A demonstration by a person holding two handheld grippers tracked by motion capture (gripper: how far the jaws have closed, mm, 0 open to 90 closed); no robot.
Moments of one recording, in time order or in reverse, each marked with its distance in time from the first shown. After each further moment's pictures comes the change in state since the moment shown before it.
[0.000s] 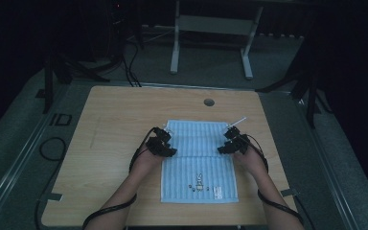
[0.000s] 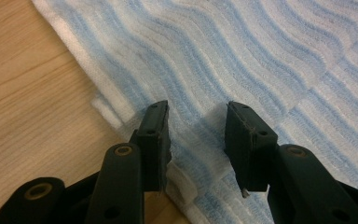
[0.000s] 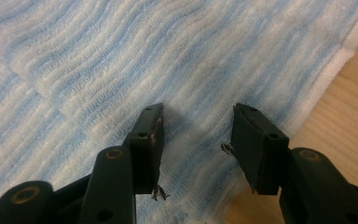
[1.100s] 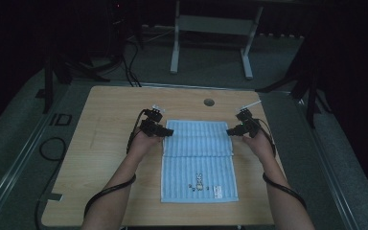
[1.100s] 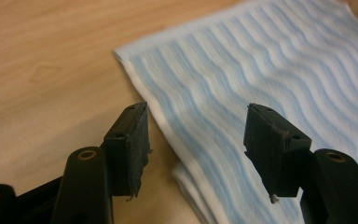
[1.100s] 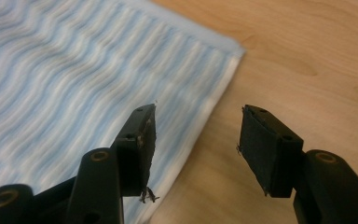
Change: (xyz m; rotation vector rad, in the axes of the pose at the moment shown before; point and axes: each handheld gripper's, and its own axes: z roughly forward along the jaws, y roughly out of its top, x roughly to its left) left arm 0.051 0.041 -0.015 -0.090 0.016 -0.200; right arm -0.053 0.029 -0.029 -0.075 -0.057 0.143
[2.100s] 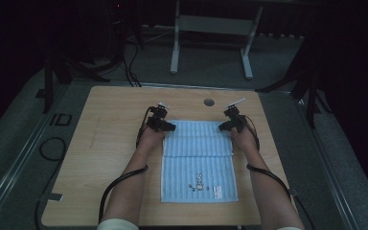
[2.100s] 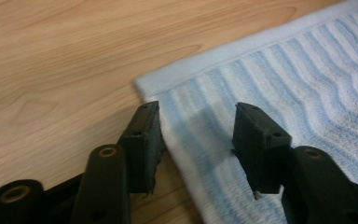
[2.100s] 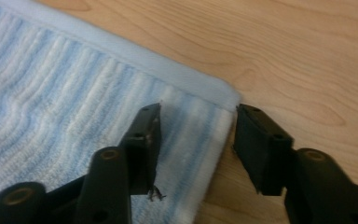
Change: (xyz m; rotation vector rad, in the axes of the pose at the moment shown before) left arm 0.010 0.014 0.054 0.019 0.029 -0.005; right arm 0.001 0.026 0.063 0.033 -0.083 0.043
